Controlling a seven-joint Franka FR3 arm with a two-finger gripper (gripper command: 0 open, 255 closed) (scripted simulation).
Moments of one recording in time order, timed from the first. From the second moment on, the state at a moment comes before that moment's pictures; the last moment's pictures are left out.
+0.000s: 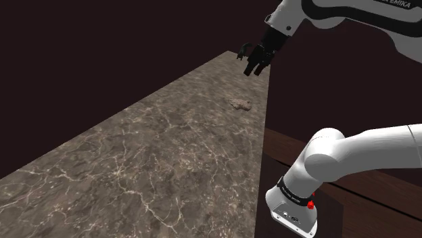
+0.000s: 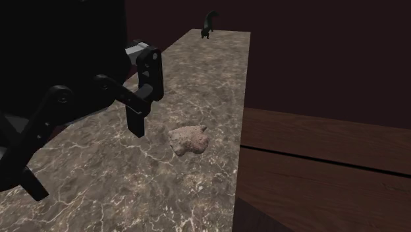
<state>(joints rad) -0.01 -0.79 -0.03 -2.32 0.11 1.70 -0.02</state>
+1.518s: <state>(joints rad) -0.19 -0.36 -0.25 -2.42 -0.12 2.04 -0.18</state>
